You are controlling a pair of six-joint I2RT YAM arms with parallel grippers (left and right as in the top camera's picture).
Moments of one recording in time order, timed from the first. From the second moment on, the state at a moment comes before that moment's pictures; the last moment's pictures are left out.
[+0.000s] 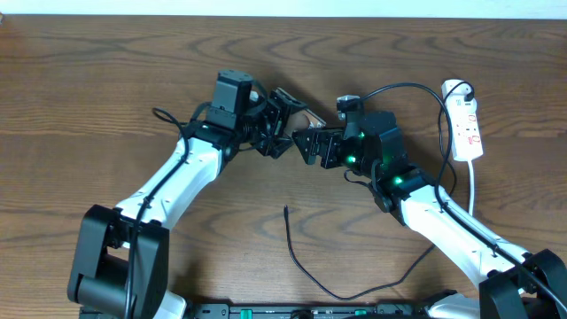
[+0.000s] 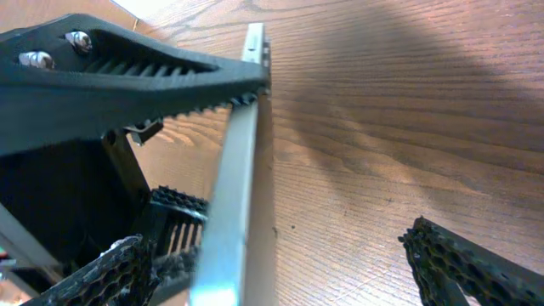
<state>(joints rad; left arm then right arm) -0.35 1.68 1.08 -0.16 0.63 -1.51 0.45 1.47 0.77 0.17 -0.36 0.56</state>
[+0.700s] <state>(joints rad) -0.39 1.68 1.08 -0.16 0.63 -1.51 0.47 1.47 0.77 0.17 -0.35 0.54</state>
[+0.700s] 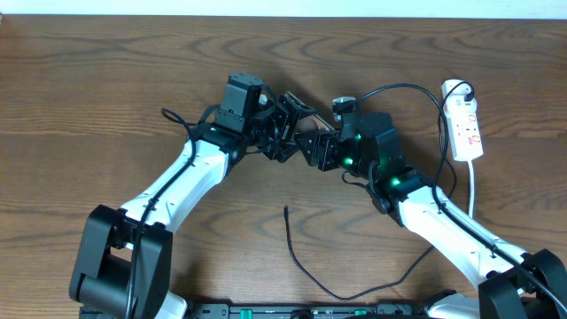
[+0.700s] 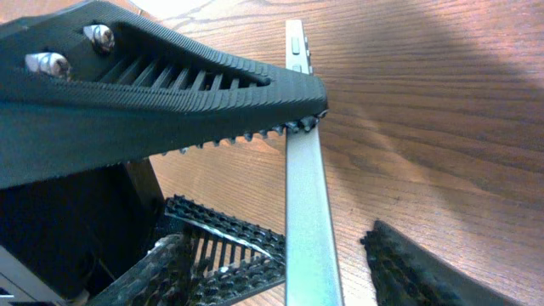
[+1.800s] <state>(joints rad) -0.39 1.68 1.08 -0.15 0.63 -1.53 0.47 1.47 0.77 0.16 -0.32 0.54</state>
